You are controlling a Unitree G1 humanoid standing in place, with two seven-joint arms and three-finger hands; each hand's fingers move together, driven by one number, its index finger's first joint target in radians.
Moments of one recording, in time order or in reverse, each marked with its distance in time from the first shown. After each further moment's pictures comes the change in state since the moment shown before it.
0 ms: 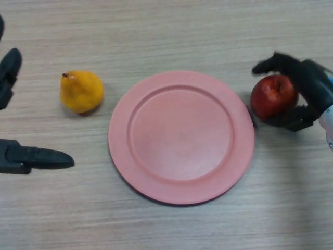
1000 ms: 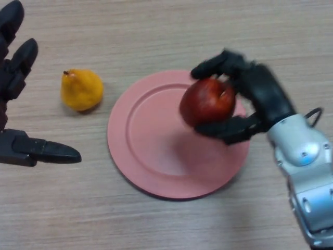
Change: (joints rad) left arm -0.076 0.067 -0.021 0.031 0.015 0.049 -0.024; right arm 0.131 0.182 0.269 -0.640 0.368 0.696 -0.080
